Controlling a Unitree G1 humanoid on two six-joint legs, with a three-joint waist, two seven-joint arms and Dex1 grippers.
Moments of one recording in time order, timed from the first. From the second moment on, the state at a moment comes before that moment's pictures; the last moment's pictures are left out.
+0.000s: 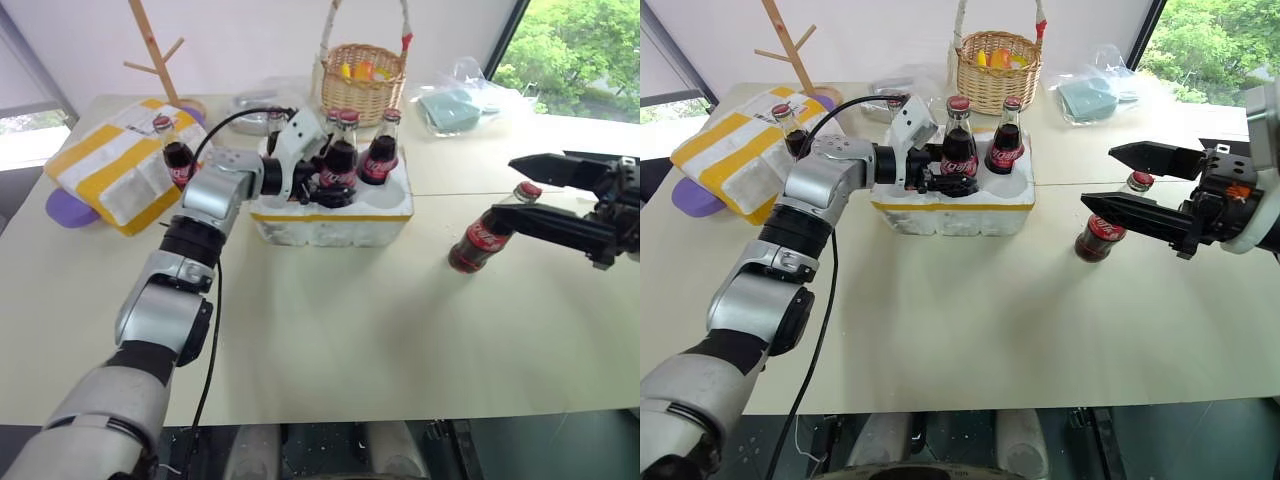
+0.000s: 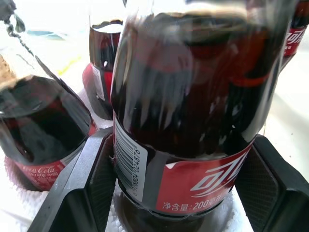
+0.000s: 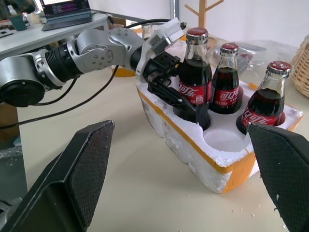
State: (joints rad) left arm -1.13 0.32 -0.19 0.63 -0.19 0.37 -1.03; right arm -0.30 -1.12 -0.63 -0.40 1.18 0.97 0.86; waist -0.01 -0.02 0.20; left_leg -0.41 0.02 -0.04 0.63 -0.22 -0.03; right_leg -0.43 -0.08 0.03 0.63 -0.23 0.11
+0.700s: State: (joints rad) left arm -0.78 0.63 0.09 -0.11 -0.31 0.81 -0.83; right arm -0.35 -1.14 -0.56 -0.34 1.09 0.92 0.95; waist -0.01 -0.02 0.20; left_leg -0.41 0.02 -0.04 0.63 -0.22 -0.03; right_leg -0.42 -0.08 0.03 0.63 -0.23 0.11
